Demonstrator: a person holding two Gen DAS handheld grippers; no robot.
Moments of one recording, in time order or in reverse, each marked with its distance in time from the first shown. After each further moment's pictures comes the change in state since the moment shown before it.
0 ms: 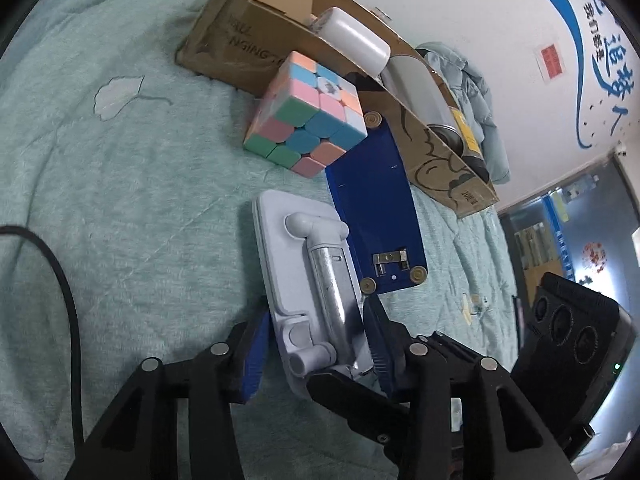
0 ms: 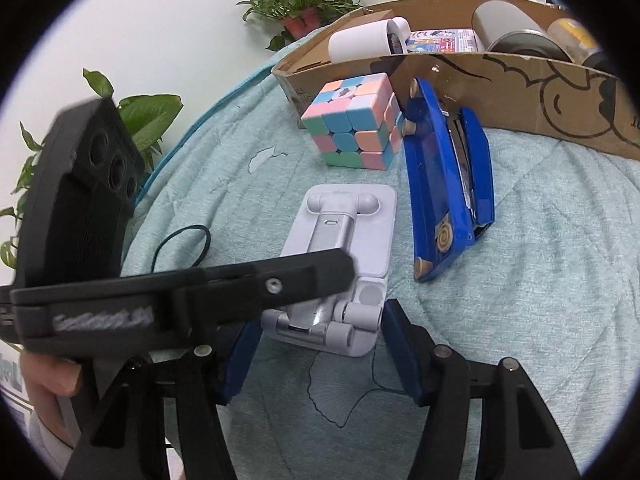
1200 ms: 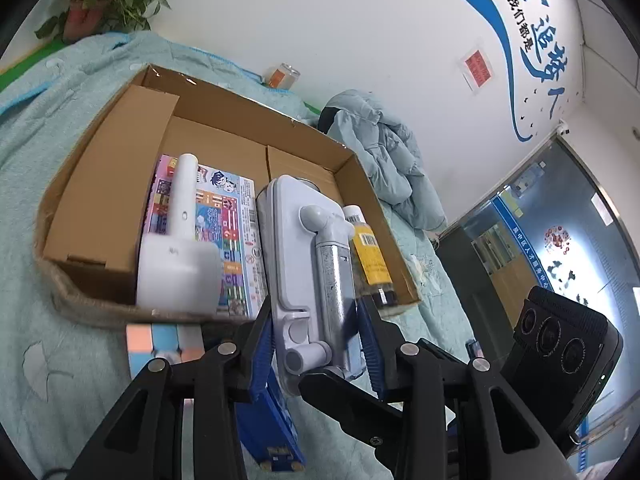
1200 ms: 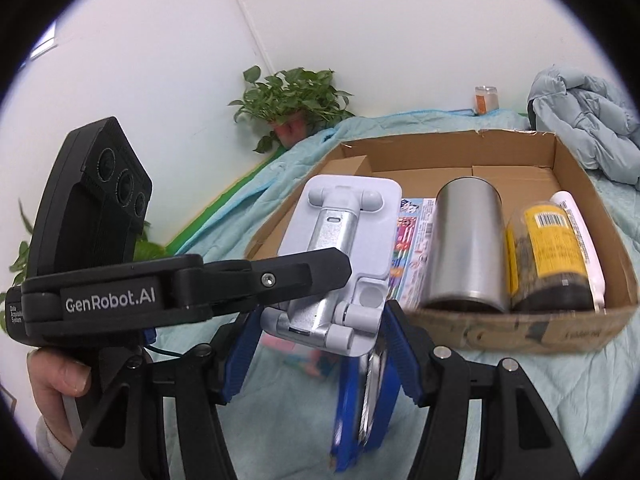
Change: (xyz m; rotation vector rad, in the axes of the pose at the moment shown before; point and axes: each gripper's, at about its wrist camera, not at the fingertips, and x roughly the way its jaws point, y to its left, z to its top) left arm -0.012 -0.113 0.162 0.211 -0.143 -0.148; right arm -0.079 -0.045 0.113 -0.062 -0.311 -0.086
